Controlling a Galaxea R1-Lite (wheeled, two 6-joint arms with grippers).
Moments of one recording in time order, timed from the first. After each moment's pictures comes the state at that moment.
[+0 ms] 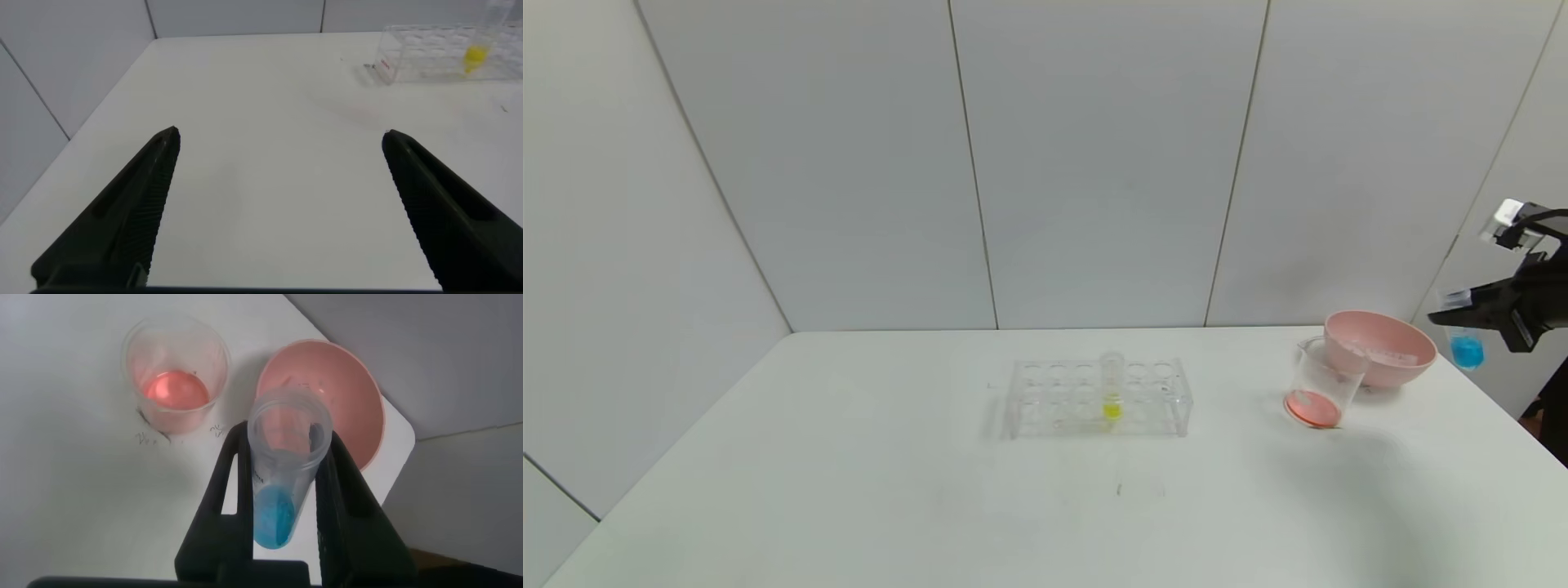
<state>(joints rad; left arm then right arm) 0.00 0.00 0.00 0.00 0.00 0.00 -0.35 1.87 -1.50 0.36 0.58 -0.88</state>
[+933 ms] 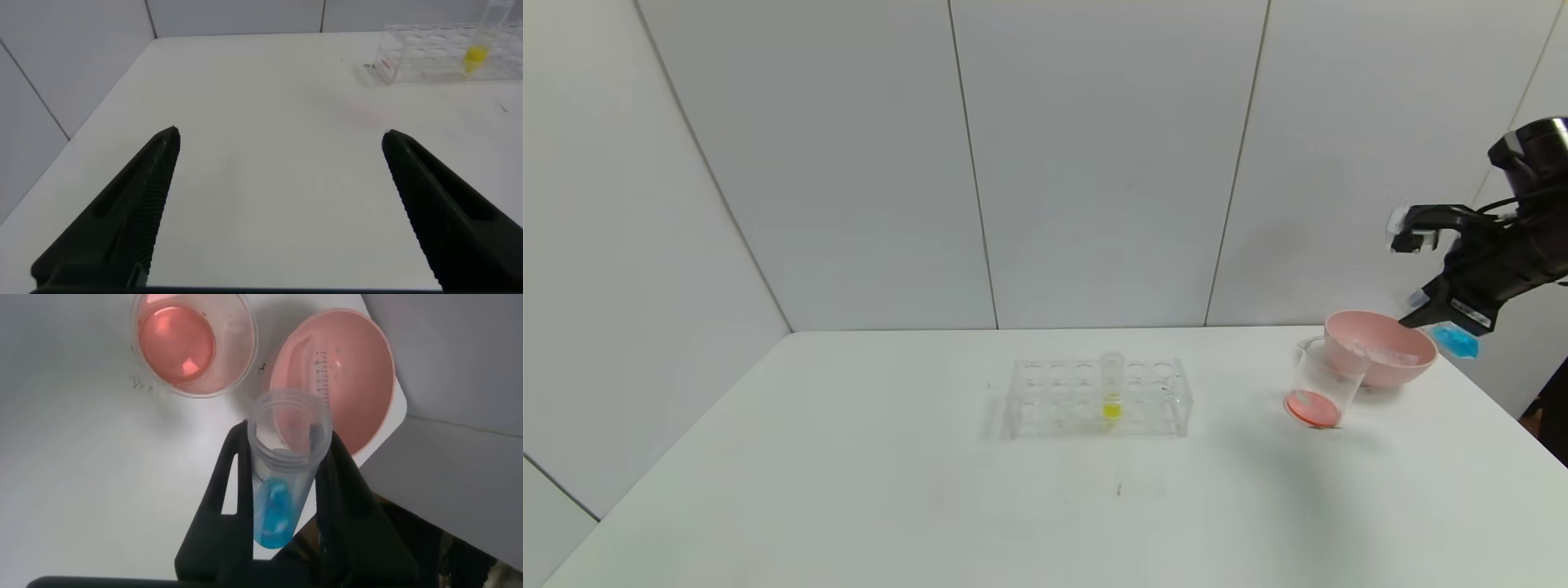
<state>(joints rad) 0.00 0.00 0.00 0.00 0.00 0.00 -0.14 2.03 -1.99 0.89 0.17 -1.02</state>
